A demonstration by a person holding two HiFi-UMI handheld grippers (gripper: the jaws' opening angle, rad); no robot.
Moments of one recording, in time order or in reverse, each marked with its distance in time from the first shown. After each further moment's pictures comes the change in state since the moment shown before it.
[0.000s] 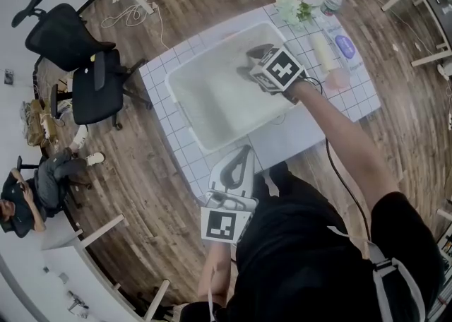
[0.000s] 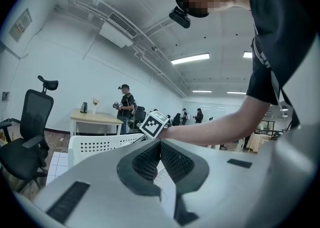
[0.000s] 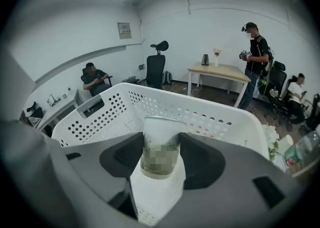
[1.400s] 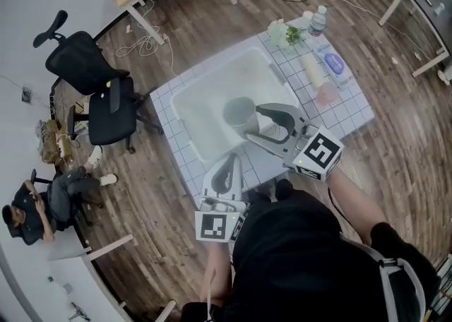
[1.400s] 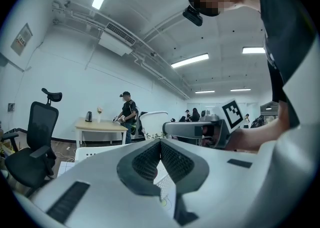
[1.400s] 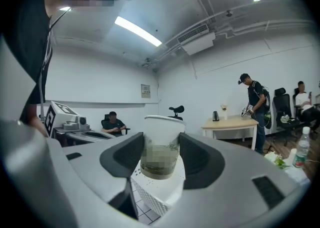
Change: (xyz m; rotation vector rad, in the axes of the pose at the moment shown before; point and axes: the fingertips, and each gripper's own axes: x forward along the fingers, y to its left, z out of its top) left arm -0.011 -0.013 0.022 0.110 -0.039 0.051; right arm -0.215 0.138 0.024 -0.071 -0.719 0.123
